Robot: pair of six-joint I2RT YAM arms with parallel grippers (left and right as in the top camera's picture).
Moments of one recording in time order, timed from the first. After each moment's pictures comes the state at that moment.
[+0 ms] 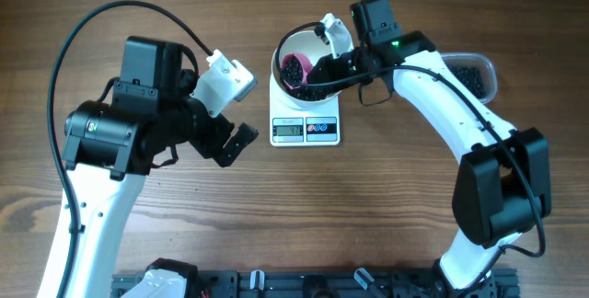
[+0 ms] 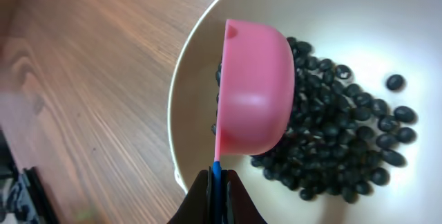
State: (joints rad) left arm -0.24 1.25 1.44 -1.23 0.34 0.49; right arm 0.37 1.90 1.48 -0.65 -0.58 0.02
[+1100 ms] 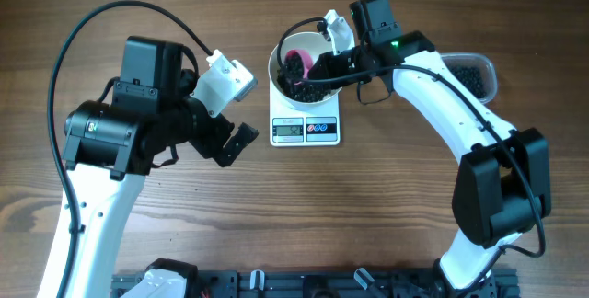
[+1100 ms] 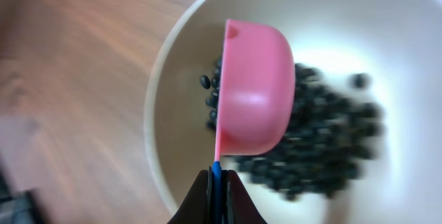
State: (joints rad) left arm -0.24 1.25 1.44 -1.23 0.34 0.49; right arm 0.37 1.90 1.48 -0.62 -0.51 0.09
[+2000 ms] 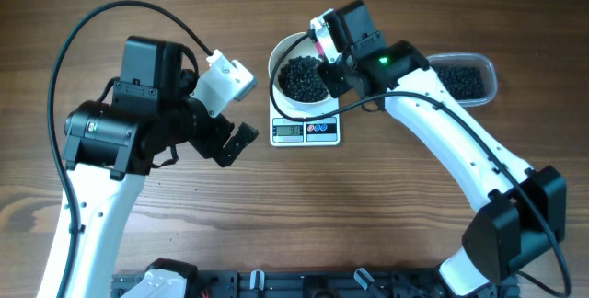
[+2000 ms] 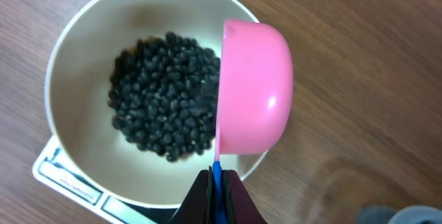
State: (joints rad) left arm -0.24 1.25 1.44 -1.23 0.34 0.49; right arm 0.52 1.76 1.51 -0.76 0.11 -0.12
